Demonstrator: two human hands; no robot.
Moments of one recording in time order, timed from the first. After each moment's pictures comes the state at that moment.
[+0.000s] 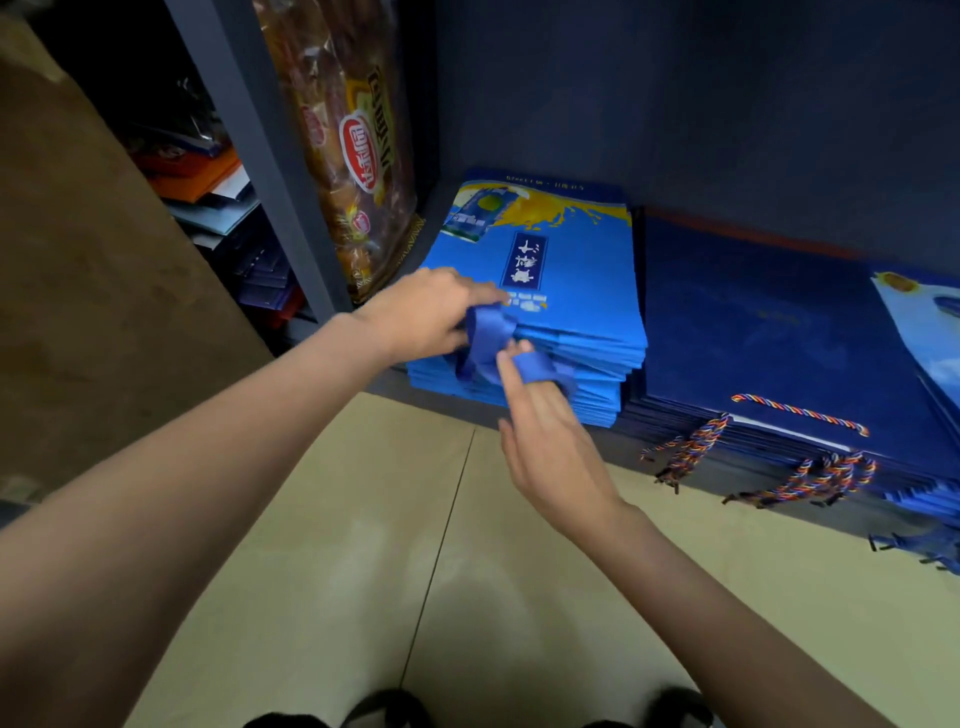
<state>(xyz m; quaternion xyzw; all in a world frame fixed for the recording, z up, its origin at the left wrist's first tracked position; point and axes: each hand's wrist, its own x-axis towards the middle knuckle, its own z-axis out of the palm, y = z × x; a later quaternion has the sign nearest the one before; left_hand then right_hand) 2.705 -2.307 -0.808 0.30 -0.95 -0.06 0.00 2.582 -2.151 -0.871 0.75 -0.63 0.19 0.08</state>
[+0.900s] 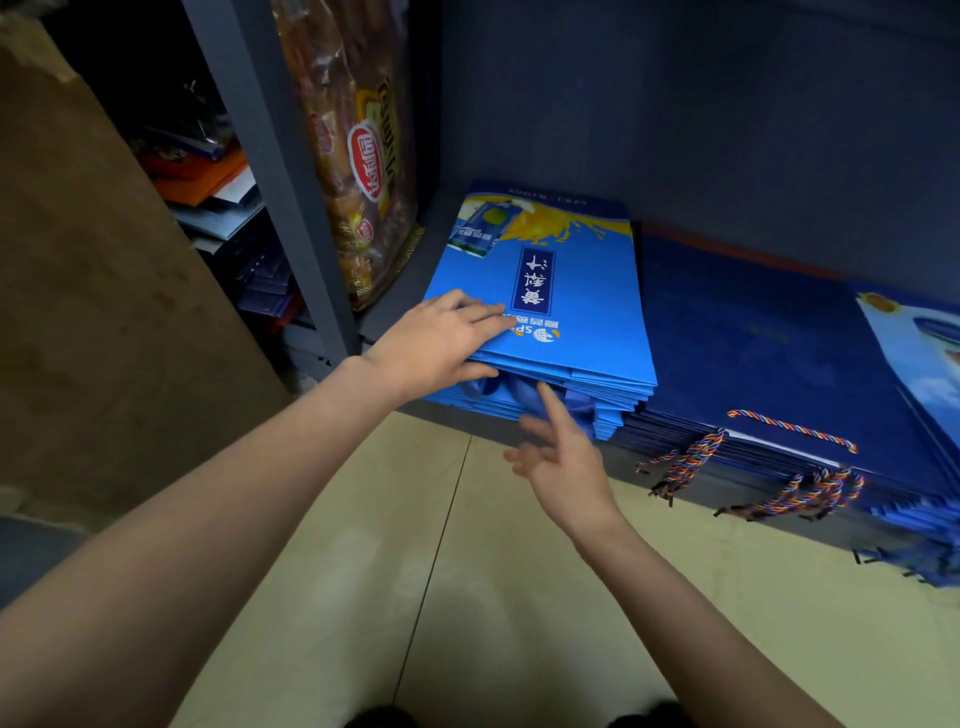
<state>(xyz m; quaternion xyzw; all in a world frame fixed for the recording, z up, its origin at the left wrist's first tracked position) 2.707 -2.293 -0.826 0.29 -0.96 -0.01 -0.02 2.588 -2.146 -0.858 0.41 -0.73 0.38 -0.40</state>
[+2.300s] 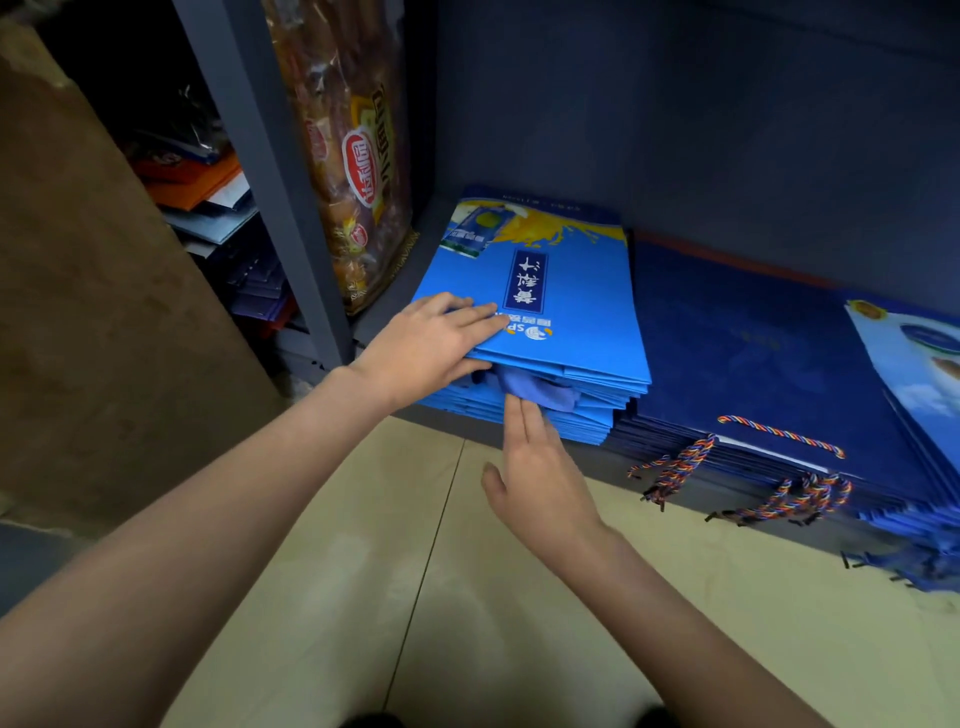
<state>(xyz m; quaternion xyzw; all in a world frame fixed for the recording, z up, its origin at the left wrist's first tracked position) 2.715 -2.295 -0.835 0.26 -0.96 0.02 0.09 2.599 -2.149 -0.850 0.66 -0.74 0.06 -0.14</state>
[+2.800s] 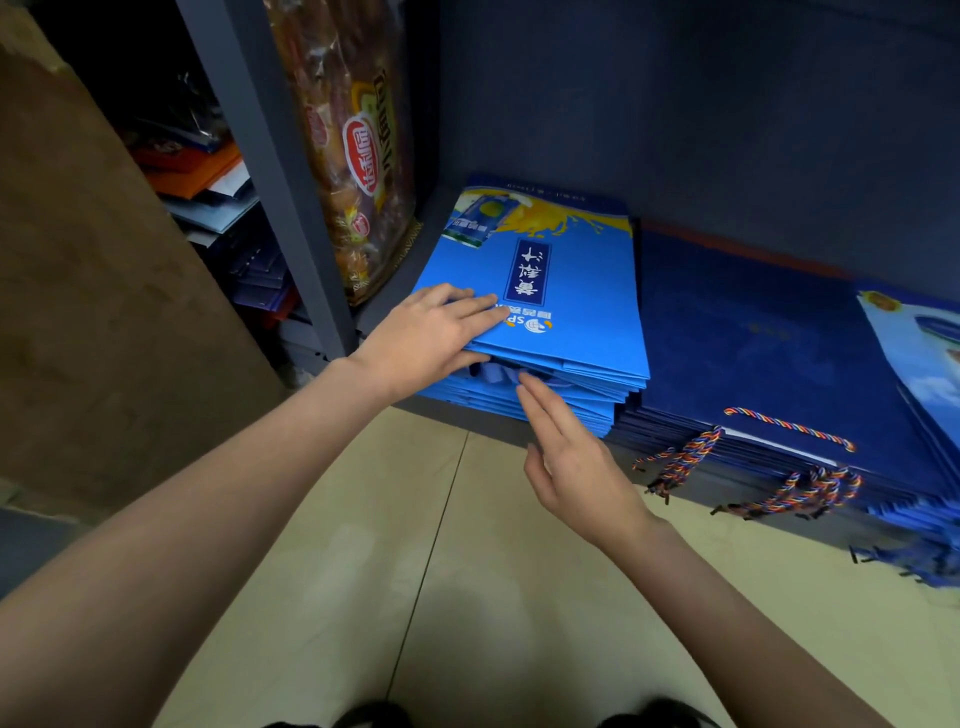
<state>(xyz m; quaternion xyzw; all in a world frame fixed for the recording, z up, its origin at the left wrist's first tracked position) 2.717 -2.291 -0.833 0.26 -0.96 0.03 0.08 2.558 -2.139 -0.868 0.74 -0.65 0.13 -0.05</state>
